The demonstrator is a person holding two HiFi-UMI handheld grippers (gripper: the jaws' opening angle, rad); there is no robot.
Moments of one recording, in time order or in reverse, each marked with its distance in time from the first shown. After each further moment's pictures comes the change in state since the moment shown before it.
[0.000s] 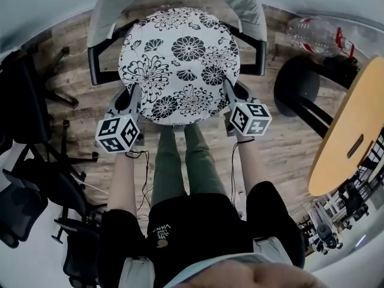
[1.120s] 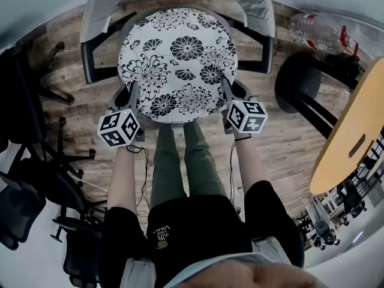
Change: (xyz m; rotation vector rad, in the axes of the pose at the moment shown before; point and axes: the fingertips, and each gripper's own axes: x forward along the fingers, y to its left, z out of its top) left arm 0.029 0.030 -0.040 -0.057 0.048 0.051; right arm 0.027 -0.013 -0.033 -0.001 0.051 -0.035
